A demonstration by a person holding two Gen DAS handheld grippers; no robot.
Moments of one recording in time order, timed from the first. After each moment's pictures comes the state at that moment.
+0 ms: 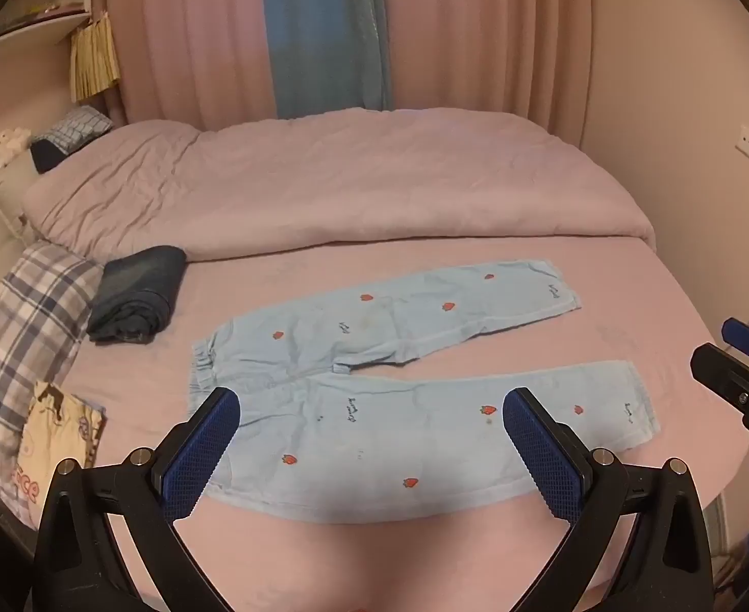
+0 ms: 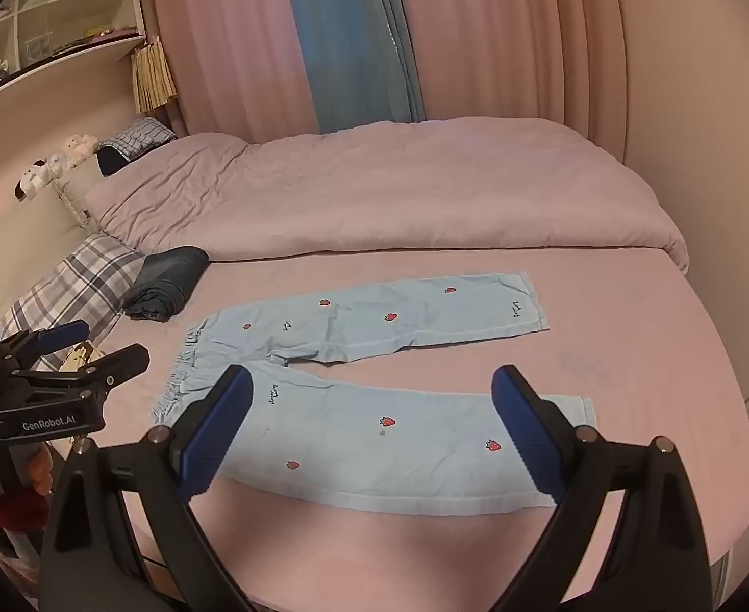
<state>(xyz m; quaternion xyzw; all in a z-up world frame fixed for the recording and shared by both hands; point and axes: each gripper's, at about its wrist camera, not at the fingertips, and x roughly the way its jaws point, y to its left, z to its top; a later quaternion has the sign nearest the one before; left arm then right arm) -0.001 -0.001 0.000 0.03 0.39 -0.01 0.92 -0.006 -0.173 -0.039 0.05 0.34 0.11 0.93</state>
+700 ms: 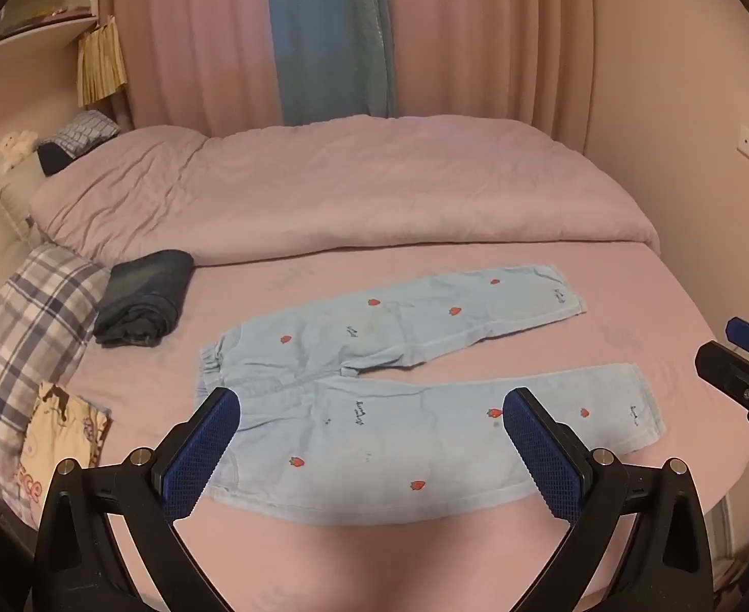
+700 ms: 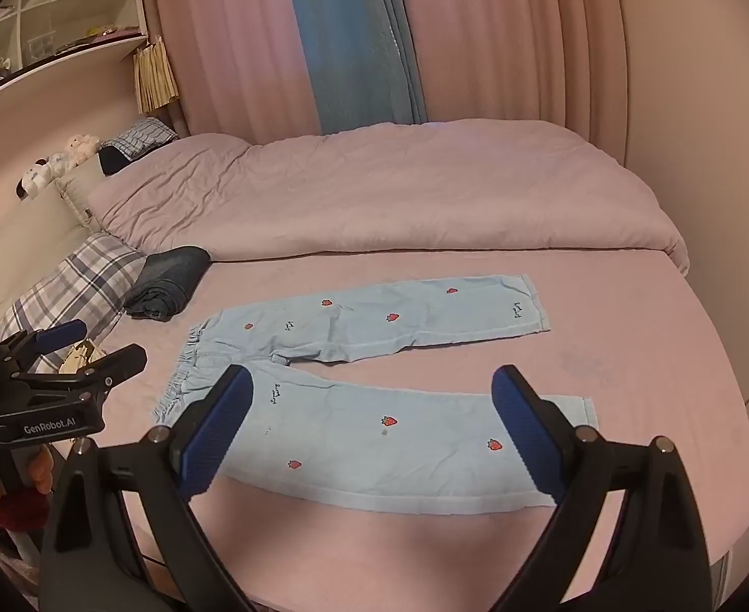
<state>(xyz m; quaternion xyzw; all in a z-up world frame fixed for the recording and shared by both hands) -0.003 -0.004 0.001 0.03 0.38 -0.01 0.92 -0.006 -0.171 -0.042 0.04 0.34 0.11 0.93</state>
